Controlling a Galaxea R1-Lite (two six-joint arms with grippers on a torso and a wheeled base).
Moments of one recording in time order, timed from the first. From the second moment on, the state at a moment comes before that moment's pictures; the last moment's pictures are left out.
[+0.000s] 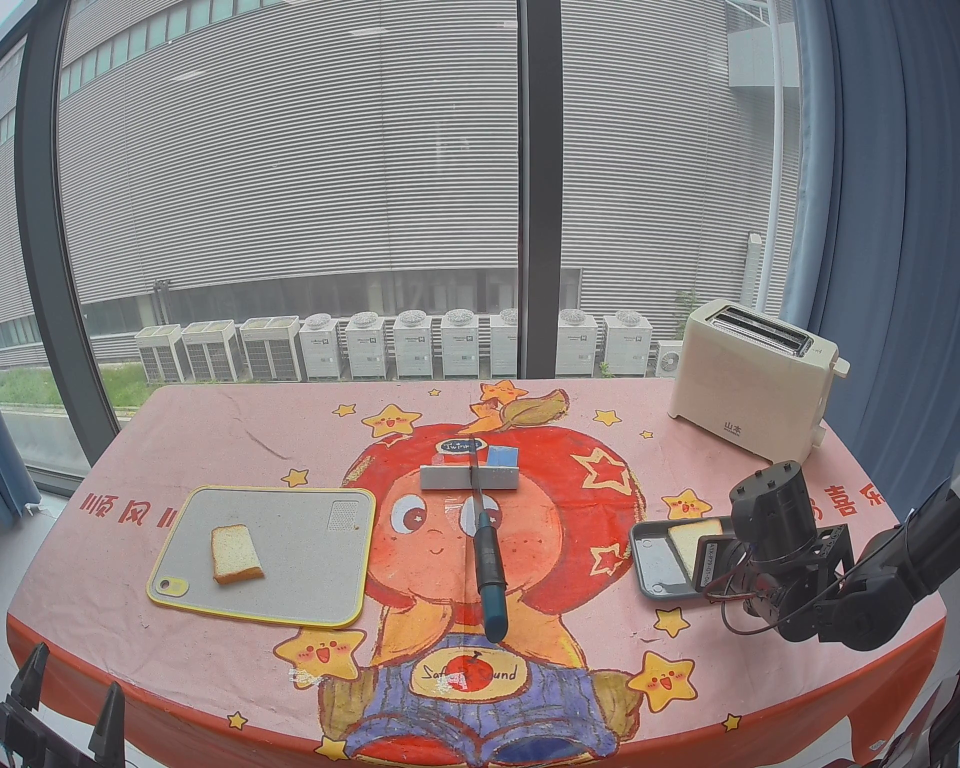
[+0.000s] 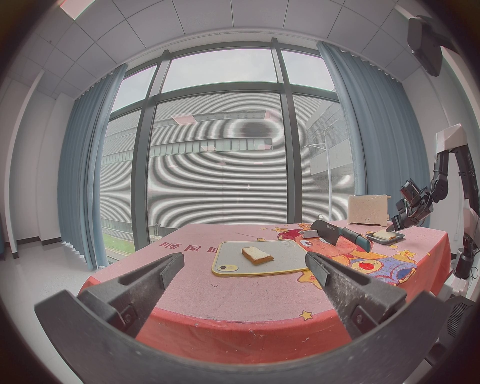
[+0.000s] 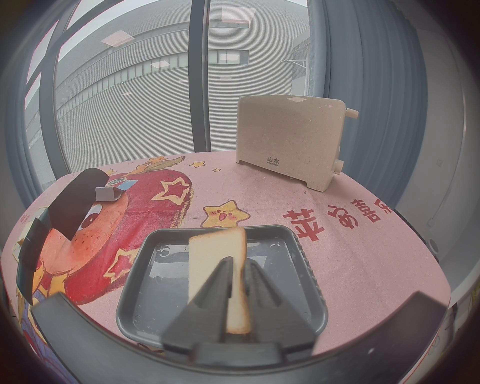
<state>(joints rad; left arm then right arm) 0.00 0.02 -0.02 0.00 0.00 0.00 0.59 1.83 -0.54 -0.54 -0.61 0.46</state>
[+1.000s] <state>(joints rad) 0.00 0.02 -0.02 0.00 0.00 0.00 0.61 1.81 -0.54 -0.54 -0.61 0.46</state>
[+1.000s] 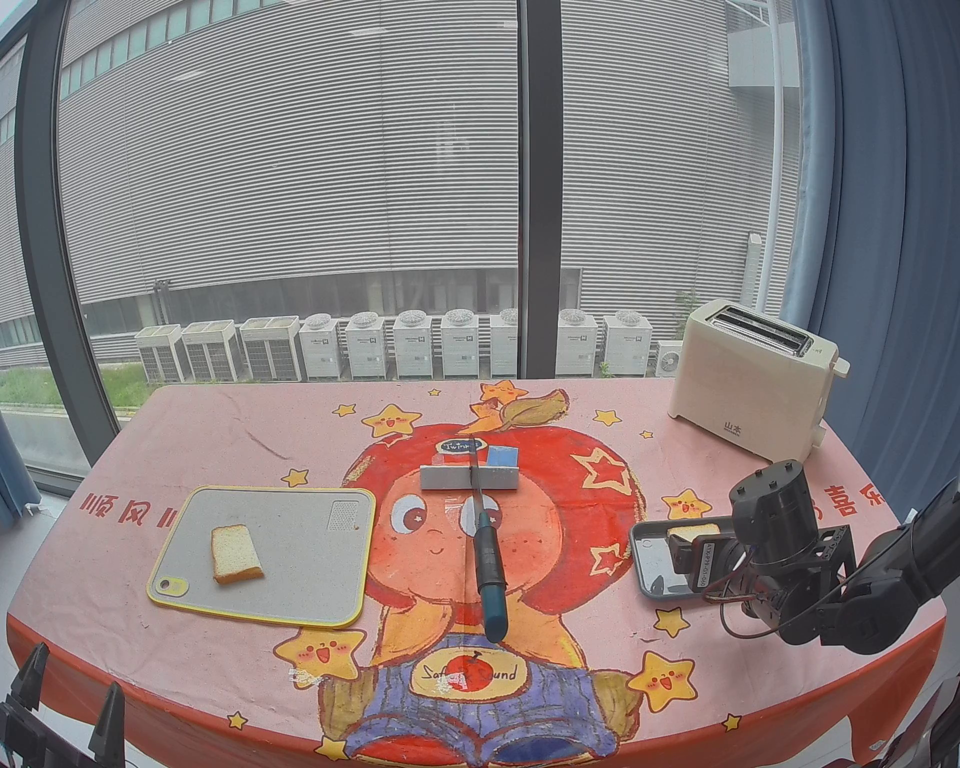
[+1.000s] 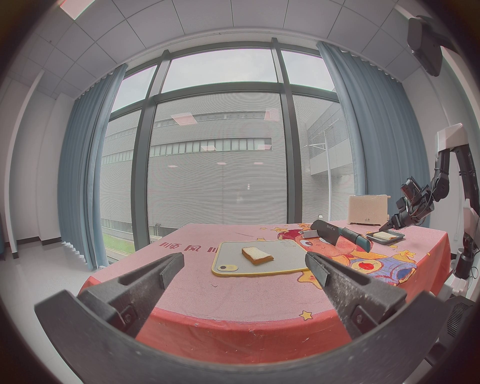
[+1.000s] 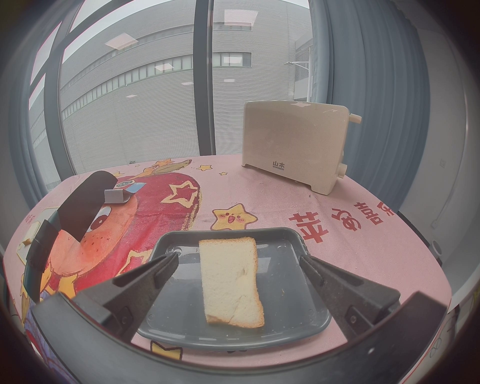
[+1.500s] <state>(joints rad) 0.00 0.02 -0.02 0.00 0.00 0.00 0.59 1.76 -0.53 -0.54 -0.60 0.40</state>
